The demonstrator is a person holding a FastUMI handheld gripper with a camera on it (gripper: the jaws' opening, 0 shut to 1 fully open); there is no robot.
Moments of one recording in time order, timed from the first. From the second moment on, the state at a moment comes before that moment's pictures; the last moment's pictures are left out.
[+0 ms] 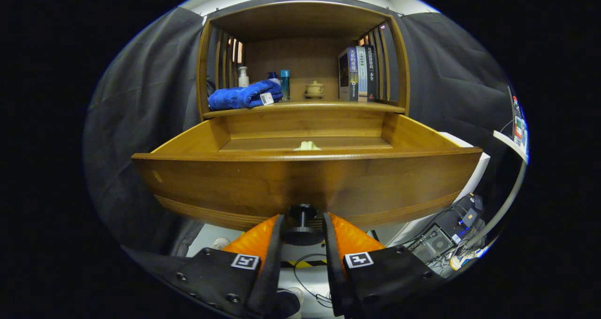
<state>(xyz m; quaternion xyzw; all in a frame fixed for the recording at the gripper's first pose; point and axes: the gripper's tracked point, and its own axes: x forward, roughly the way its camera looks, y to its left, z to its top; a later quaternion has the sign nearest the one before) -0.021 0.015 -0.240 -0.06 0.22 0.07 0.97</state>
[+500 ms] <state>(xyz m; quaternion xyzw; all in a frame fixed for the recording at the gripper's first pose) -0.015 0.036 -0.129 -0.02 0.16 0.09 0.98</state>
